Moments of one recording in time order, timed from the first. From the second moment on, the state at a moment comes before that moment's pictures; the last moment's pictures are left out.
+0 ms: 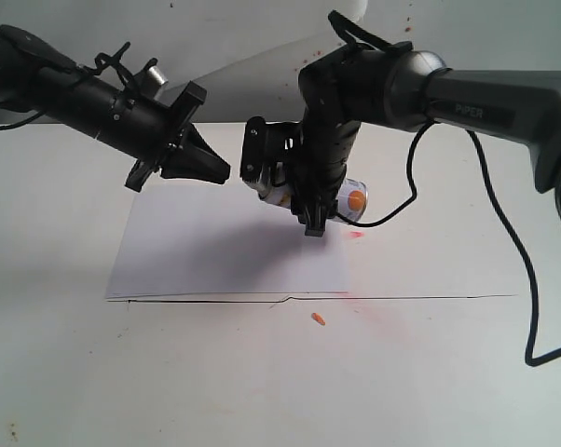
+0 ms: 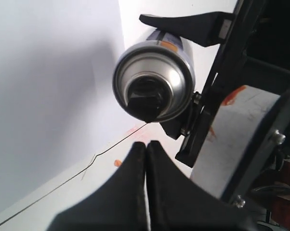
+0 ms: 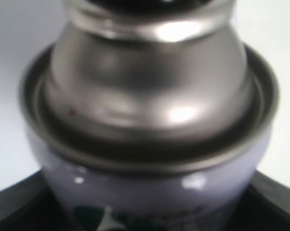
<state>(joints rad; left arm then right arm) -0.25 2.19 -1.64 -1.05 1.22 0.39 0.55 2.26 -1.82 -0.18 0.87 -0.86</state>
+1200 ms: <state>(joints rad) -0.31 2.19 -1.64 -1.02 1.19 0.39 0.55 2.26 -1.82 -0.14 0.95 -0.97</state>
